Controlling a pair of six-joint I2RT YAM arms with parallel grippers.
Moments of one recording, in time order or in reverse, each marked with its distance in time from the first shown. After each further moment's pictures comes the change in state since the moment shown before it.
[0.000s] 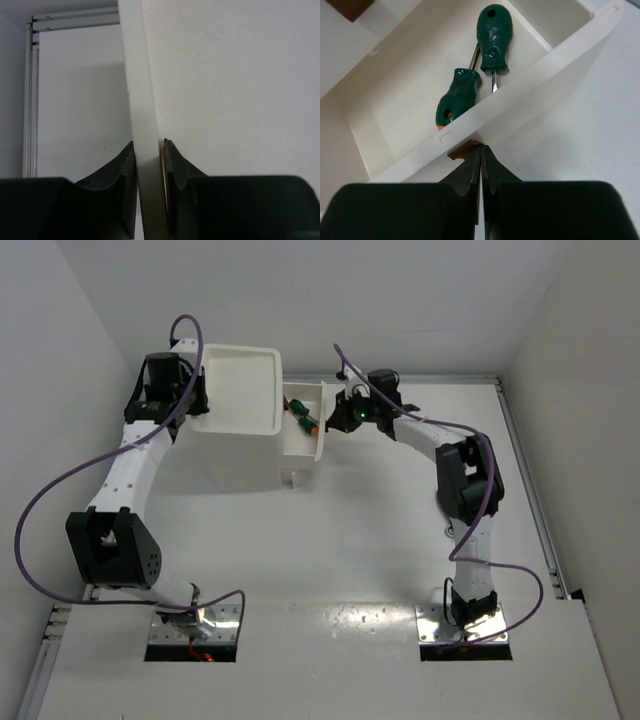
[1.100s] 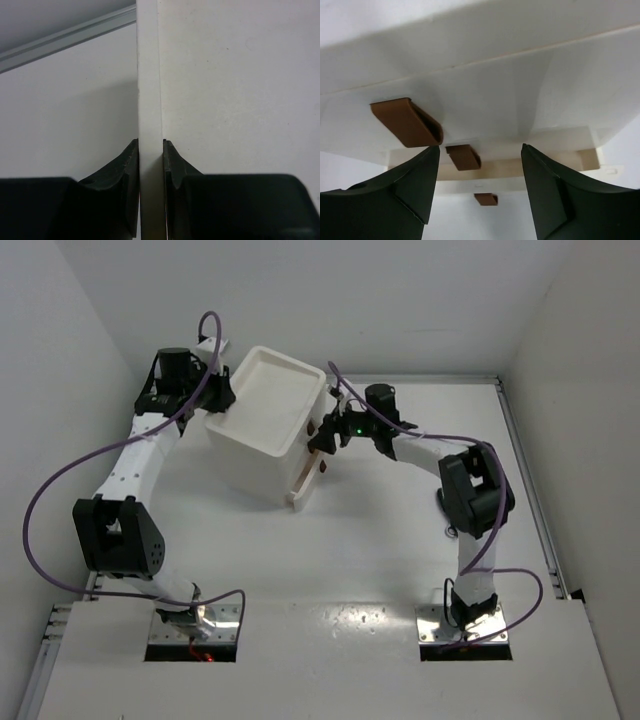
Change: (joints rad) left arm -0.033 0.071 0.063 -0.008 0.302 0.121; right arm 0.054 -0.126 -0.233 0.245 -0.156 -0.036
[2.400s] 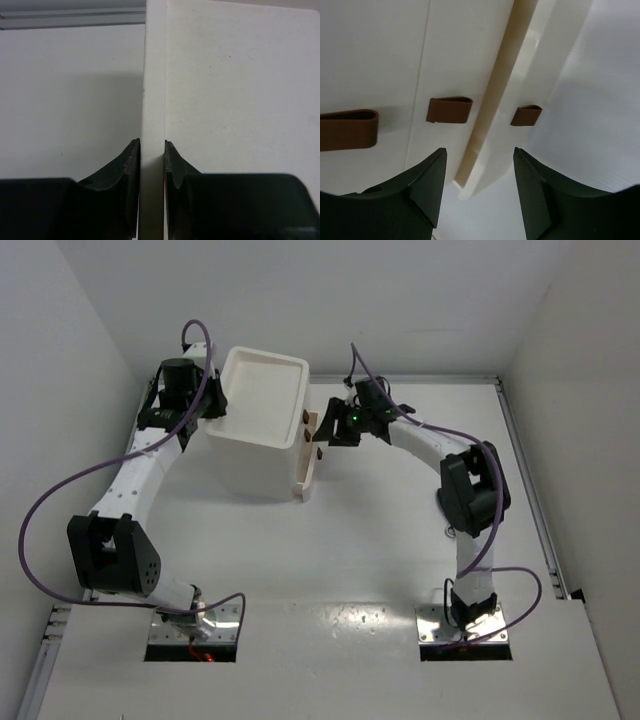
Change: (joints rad) left arm -0.024 -0.105 -0.128 0.080 -0.280 -0.240; right arm 0.002 0.012 0.180 -0.510 0.340 0.625
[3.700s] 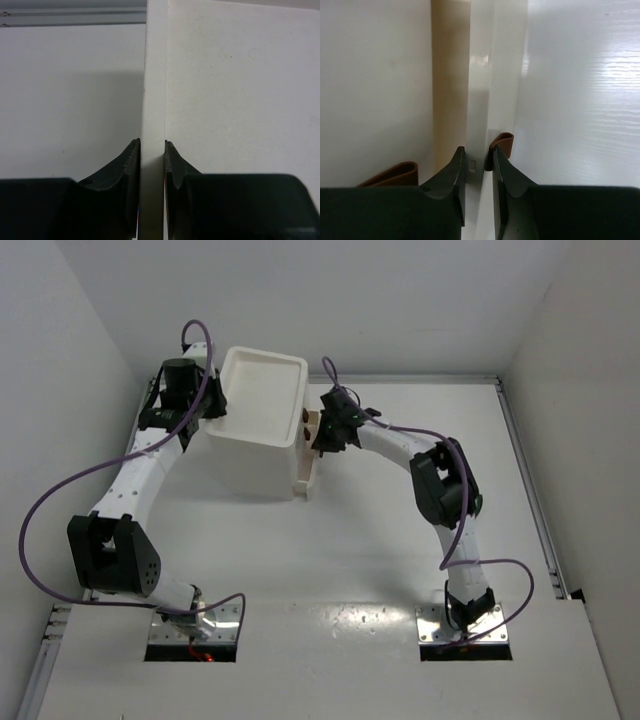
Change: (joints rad) left arm -0.006 -0.001 0.000 -0.002 -0.031 -0.007; right arm 0.137 0.187 0.187 -0.117 0.430 0.135
